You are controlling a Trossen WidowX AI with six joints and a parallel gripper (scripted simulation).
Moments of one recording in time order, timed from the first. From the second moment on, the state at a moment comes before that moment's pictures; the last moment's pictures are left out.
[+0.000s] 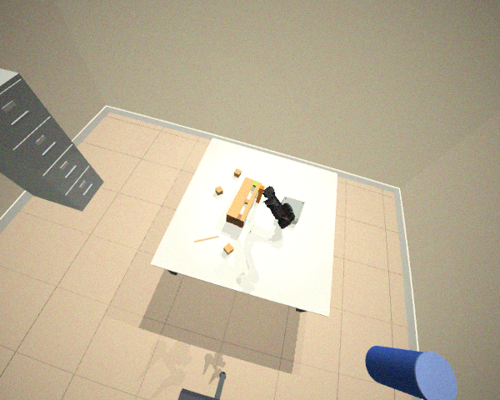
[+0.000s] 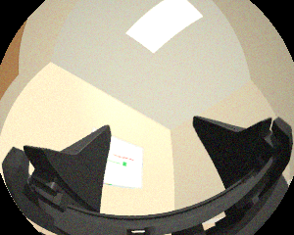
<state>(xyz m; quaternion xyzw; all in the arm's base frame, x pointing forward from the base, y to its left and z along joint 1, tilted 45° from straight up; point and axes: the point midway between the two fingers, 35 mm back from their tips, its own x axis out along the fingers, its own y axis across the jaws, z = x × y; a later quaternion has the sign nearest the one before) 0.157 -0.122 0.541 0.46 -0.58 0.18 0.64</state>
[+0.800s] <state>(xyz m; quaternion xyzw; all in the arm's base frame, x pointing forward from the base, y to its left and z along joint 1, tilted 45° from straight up) -0.036 0.028 0.603 -0.01 -0.77 0.20 0.60</state>
